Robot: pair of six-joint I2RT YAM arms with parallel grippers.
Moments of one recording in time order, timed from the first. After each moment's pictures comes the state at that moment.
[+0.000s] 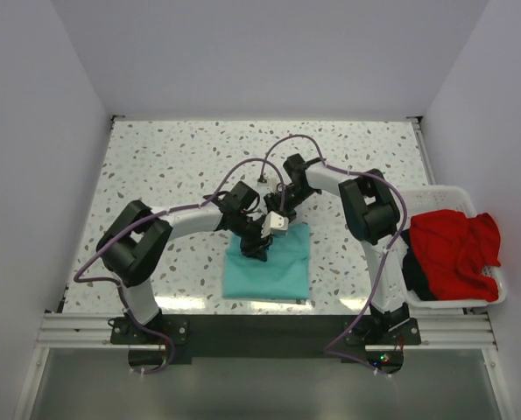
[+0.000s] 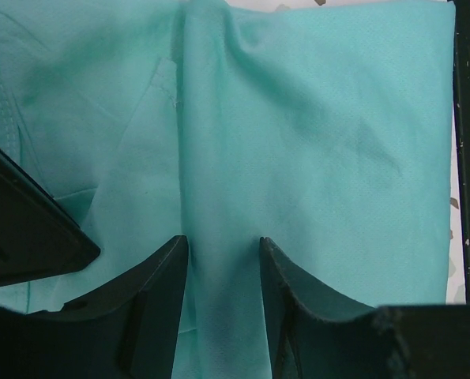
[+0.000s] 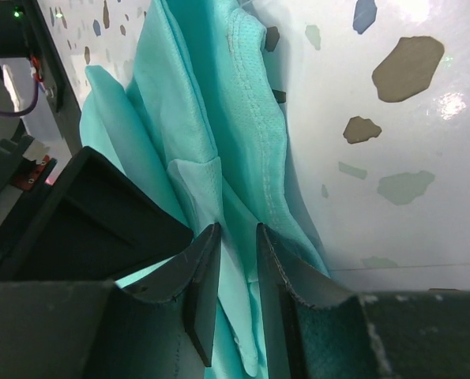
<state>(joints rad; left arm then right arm) -0.69 1.79 1.03 -0.37 0.74 0.69 0.46 2.25 1.59 -0.84 -0.91 -0.25</state>
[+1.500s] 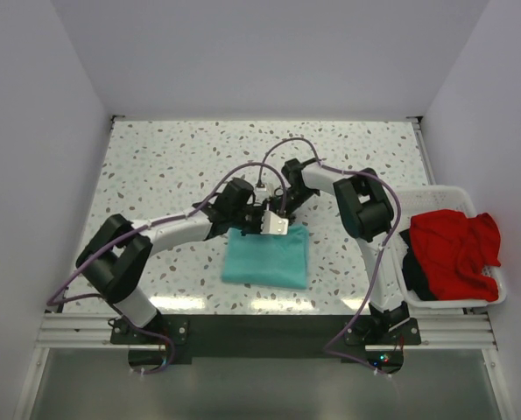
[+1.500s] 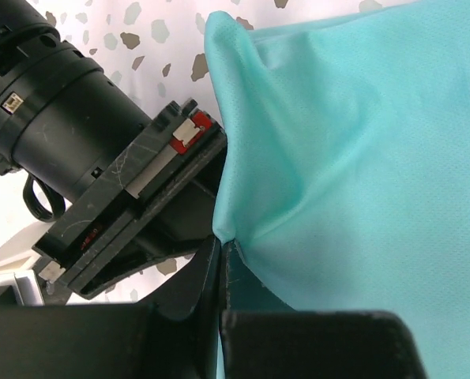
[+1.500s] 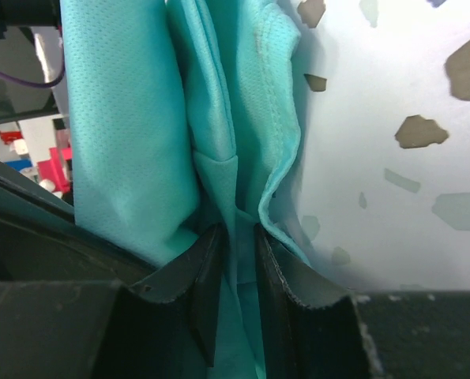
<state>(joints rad) -0.71 1.64 0.94 -0.07 0.43 0.93 0.47 2.32 1.63 -0.97 -0.99 -0.36</state>
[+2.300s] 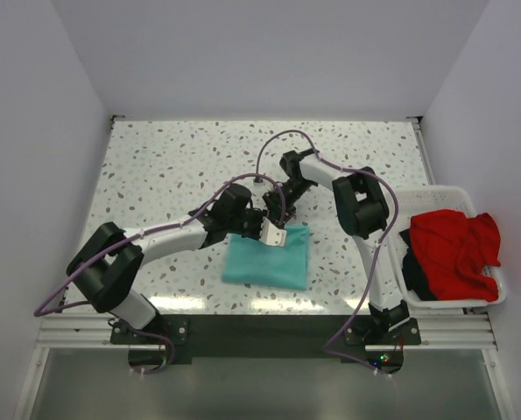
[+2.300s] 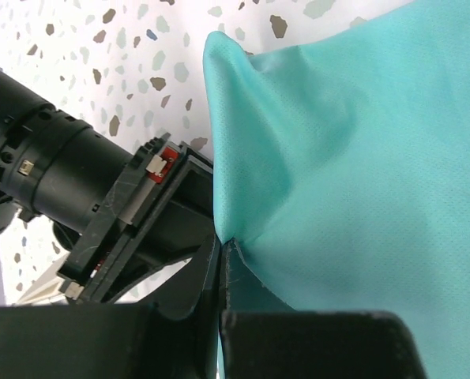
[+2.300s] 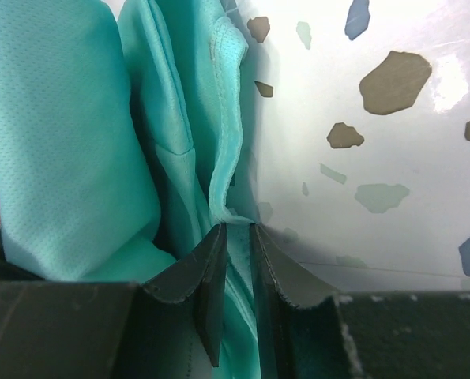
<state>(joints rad) -0.74 1.56 0.85 0.02 0.42 1.04 0.46 2.39 1.82 -1.12 -0.85 -0.46</state>
